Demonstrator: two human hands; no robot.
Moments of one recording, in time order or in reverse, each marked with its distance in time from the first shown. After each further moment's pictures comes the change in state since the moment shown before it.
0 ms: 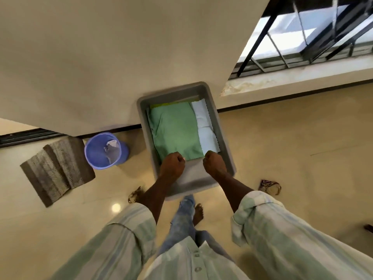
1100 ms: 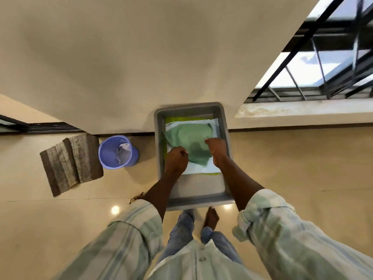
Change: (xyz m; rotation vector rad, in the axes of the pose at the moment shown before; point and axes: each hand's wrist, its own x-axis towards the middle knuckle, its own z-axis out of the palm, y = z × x) left_hand 0.023 0.041 -0.042 -0.184 0.263 0.003; right_hand 0.047 -0.104 -0.074 0.582 -0.011 0.113
